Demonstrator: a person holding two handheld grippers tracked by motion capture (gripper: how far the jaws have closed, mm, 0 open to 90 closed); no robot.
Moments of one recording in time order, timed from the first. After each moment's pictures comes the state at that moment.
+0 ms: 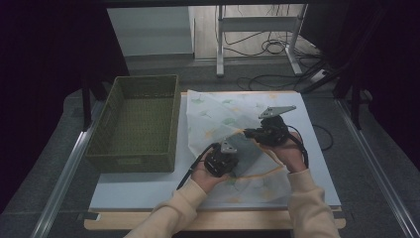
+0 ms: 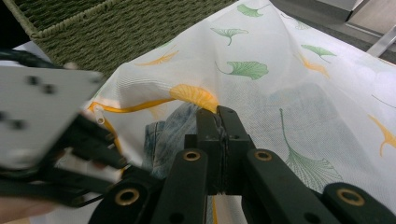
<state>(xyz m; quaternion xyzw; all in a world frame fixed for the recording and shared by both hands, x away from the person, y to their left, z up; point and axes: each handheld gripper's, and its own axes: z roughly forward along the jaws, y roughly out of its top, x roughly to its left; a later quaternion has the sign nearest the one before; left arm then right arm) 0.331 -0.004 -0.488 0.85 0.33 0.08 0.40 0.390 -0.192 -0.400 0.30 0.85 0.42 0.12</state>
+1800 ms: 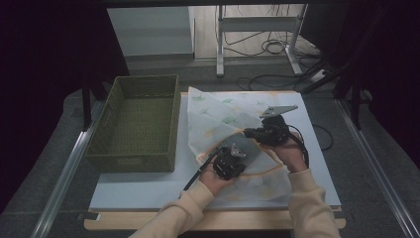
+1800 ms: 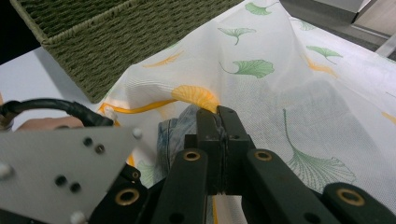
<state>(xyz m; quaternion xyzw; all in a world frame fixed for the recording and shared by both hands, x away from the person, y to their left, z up) 0.343 -0.032 -0.513 0.87 0.32 0.06 0.36 0.390 -0.194 -0.398 0.30 0.85 0.42 0.11</state>
